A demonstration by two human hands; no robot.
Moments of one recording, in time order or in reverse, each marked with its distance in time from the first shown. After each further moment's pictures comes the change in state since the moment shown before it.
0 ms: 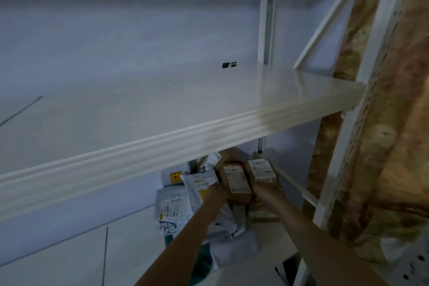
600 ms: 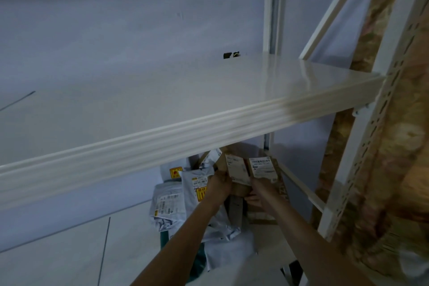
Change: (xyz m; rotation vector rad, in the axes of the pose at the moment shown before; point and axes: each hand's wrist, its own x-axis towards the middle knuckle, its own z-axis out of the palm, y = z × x) left_hand 0.012 0.022 0.025 0.057 0.121 0.275; right_hand 0.037 -0.002 -0.003 0.133 -0.078 0.033
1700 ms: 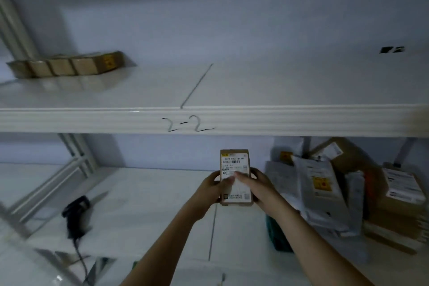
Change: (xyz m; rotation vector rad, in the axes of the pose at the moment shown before) left_hand -0.214 -0.110 -0.288 -0.475 0.154 -0.240; right_hand -0.166 0.053 0.276 -0.086 -0.649 -0.230
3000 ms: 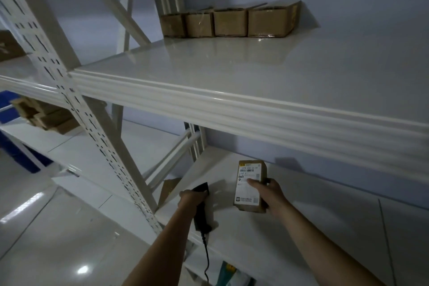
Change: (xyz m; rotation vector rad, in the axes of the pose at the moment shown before) left_hand -0.035 -0.120 -0.513 0.124 0.850 -0.765; right_hand 0.186 0.131 0.435 -0.134 -0.137 0.290
